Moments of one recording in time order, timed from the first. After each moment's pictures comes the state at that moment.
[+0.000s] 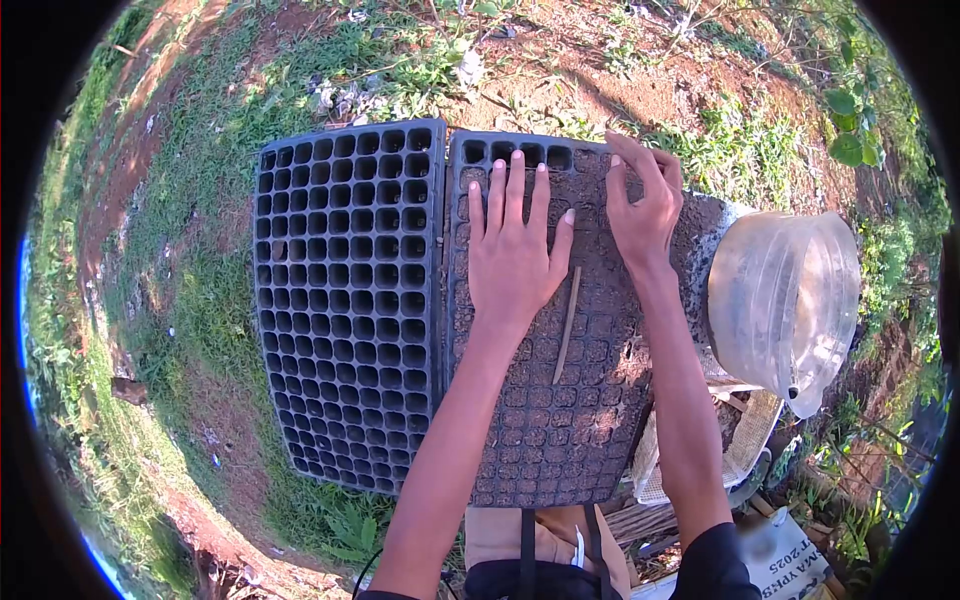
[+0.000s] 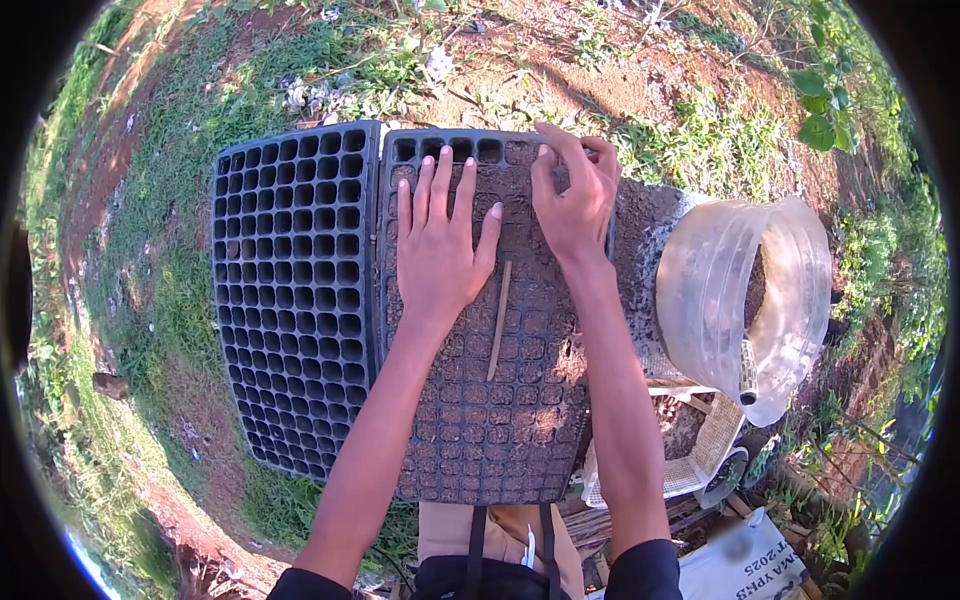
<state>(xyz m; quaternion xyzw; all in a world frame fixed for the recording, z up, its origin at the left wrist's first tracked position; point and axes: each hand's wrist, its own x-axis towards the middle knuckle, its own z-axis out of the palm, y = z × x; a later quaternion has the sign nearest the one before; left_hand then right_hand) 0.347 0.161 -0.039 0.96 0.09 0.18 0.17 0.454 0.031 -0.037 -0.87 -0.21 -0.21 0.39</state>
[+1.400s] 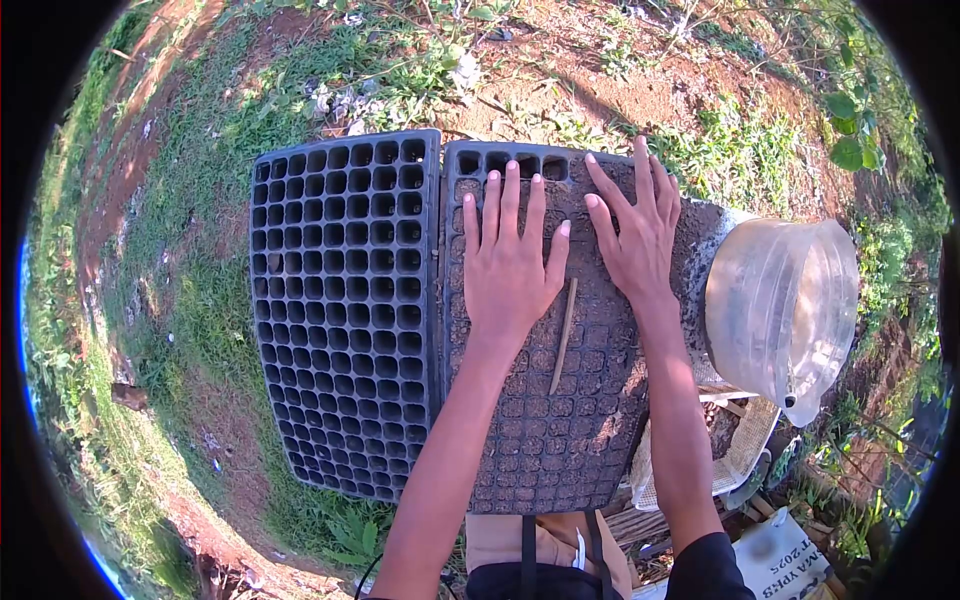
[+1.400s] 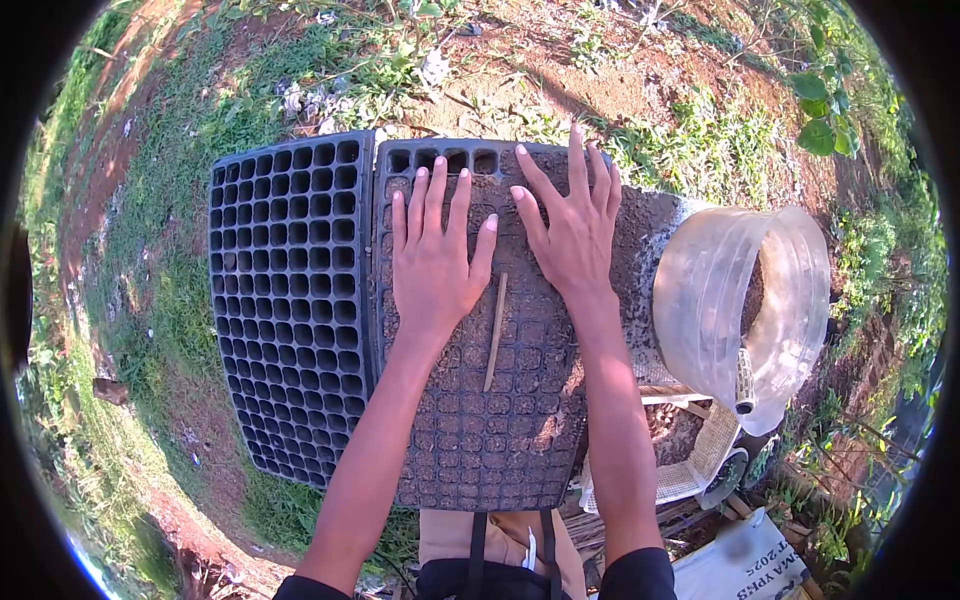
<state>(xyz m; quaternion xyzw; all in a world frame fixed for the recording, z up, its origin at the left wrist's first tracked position) 0.345 0.161 -0.039 0.96 0.09 0.18 0.18 0.435 0.013 -0.037 -0.94 -0.27 -0.14 0.16</state>
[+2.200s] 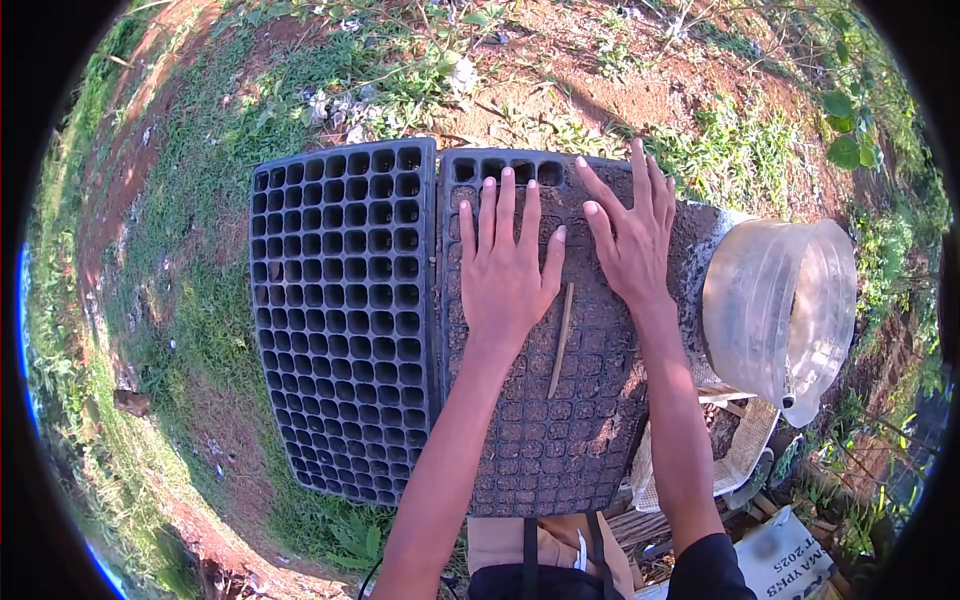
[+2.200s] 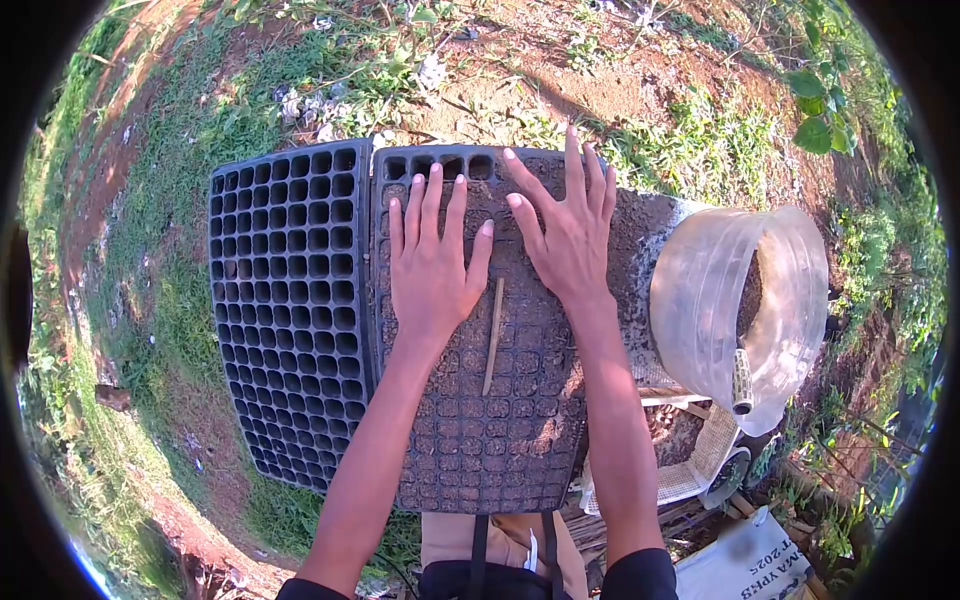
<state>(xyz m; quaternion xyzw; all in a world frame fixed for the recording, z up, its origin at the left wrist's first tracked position) 0.345 0.161 -0.036 0.96 0.09 0.17 0.18 0.436 0.013 -0.035 -0.94 -0.27 -0.12 0.19</state>
